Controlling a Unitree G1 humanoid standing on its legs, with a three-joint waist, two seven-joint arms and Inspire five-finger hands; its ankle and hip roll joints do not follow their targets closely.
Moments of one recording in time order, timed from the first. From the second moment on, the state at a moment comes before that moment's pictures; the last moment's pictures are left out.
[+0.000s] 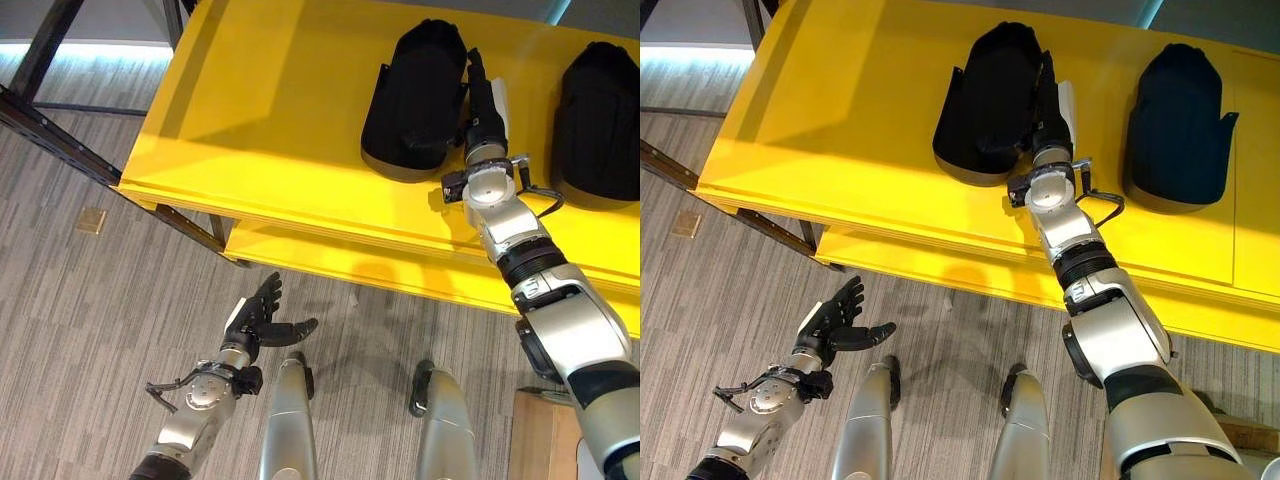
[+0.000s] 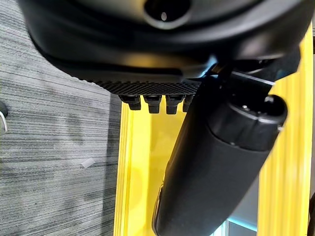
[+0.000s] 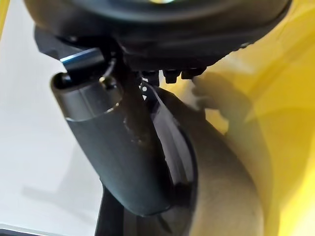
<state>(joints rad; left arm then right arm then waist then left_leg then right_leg) -0.02 0.54 -0.31 0.16 -0.54 -0.07 0.10 -1.20 -0.44 0.40 0.94 0.23 -0.04 -0.36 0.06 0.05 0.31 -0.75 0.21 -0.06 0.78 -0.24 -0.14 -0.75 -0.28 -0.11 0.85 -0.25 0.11</state>
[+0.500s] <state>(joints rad) 0.00 0.54 -0.31 0.15 -0.55 -0.08 0.10 -1.22 -0.46 0.42 0.96 0.23 -0.03 -0.36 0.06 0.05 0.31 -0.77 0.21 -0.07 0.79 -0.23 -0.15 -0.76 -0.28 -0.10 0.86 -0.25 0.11</state>
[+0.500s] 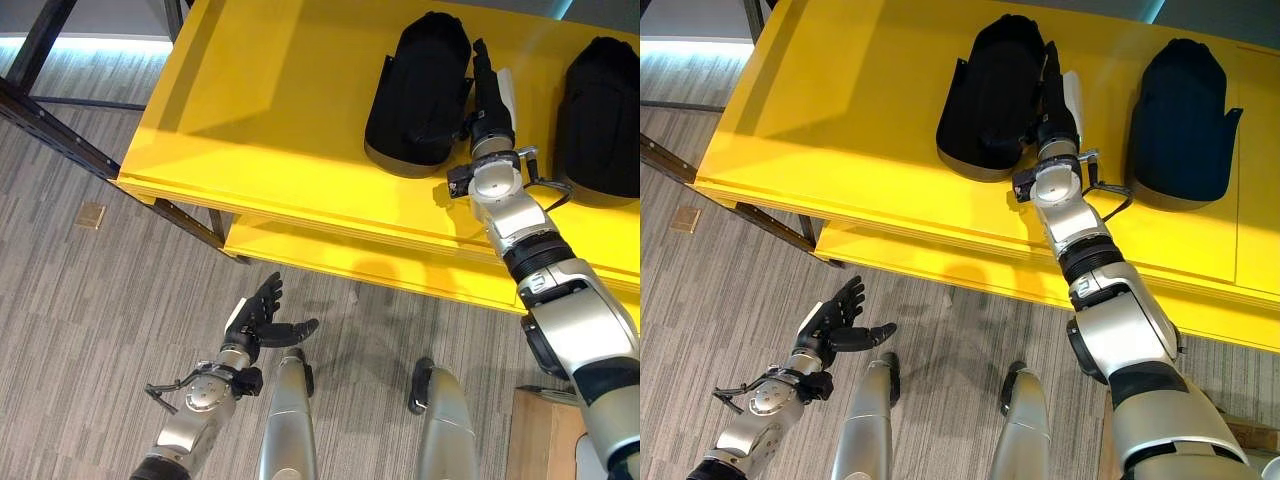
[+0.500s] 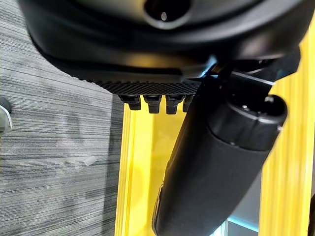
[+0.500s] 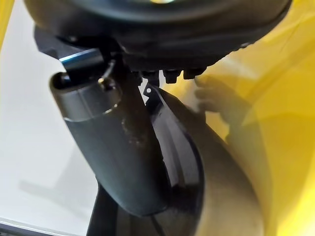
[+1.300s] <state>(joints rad) 0.01 0.55 -0.32 0.15 -0.55 -0.09 0.10 -1.24 -0.52 0.44 0.99 0.21 -0.04 -0.35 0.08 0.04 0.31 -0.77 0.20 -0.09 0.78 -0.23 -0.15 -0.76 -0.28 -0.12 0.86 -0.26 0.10</state>
